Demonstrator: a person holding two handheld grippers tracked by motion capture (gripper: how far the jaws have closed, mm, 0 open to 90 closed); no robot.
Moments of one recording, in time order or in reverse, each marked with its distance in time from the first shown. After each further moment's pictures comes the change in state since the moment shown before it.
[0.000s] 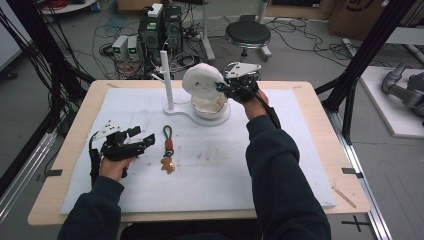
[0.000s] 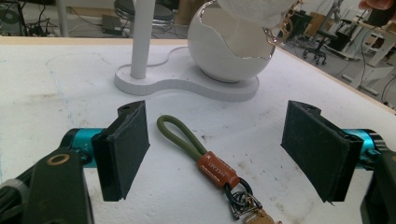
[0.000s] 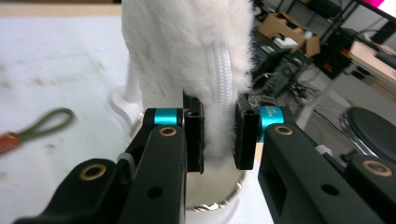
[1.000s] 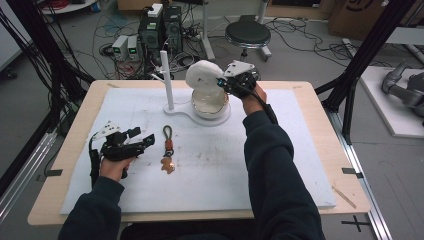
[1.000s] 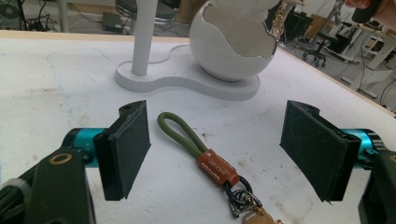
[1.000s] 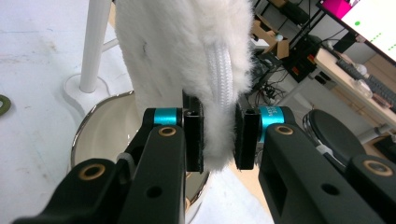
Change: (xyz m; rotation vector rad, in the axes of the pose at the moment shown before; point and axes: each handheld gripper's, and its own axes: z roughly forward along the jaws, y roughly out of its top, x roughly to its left) left arm 0.001 -0.002 0.000 0.003 0.002 -0.023; right arm -0.007 0.003 0.017 0.009 -0.107 -0.093
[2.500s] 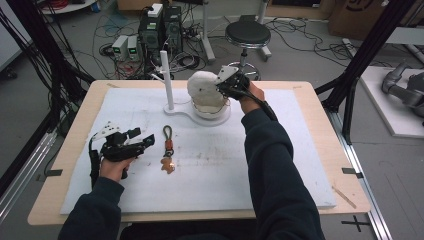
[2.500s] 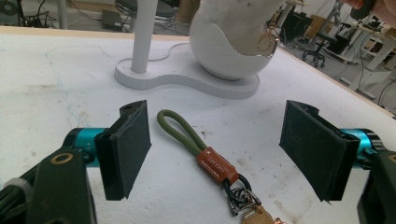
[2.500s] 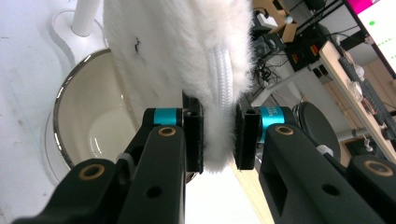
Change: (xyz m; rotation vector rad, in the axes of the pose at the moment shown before) left arm 0.001 -0.001 -0.001 0.002 -0.002 -0.007; right arm 0.010 0.004 0.016 0.160 0.016 -0.207
